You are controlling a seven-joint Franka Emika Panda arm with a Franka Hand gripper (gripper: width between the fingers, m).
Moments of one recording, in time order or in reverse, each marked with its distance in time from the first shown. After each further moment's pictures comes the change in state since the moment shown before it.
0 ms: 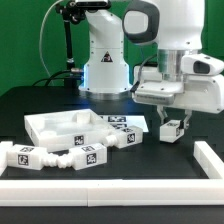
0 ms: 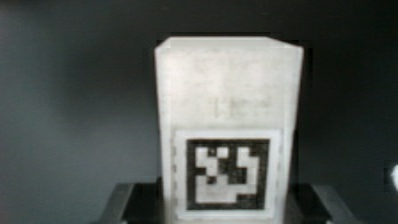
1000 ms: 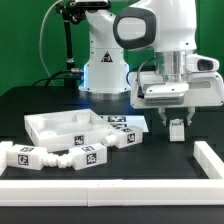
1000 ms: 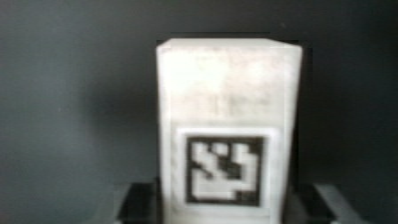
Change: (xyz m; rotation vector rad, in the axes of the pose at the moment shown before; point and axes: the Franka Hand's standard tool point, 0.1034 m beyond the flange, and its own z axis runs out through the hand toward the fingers) arm 0.024 -0.002 0.005 -0.087 -0.014 -0.403
